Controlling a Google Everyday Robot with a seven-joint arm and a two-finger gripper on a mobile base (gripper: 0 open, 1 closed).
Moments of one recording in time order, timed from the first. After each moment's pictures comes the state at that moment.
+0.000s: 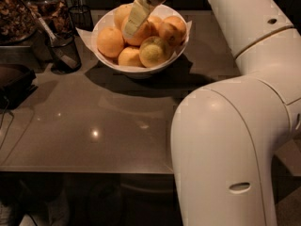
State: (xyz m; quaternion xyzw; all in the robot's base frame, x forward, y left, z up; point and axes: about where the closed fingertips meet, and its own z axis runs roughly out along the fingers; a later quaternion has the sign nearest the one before) arm 0.716 0.018 0.974 -0.55 0.79 0.10 0.25
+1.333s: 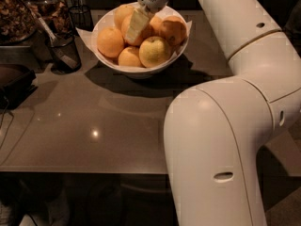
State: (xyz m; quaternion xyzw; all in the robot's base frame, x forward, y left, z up) arm 0.726 0.019 0.951 -0.54 0.80 0.11 0.23
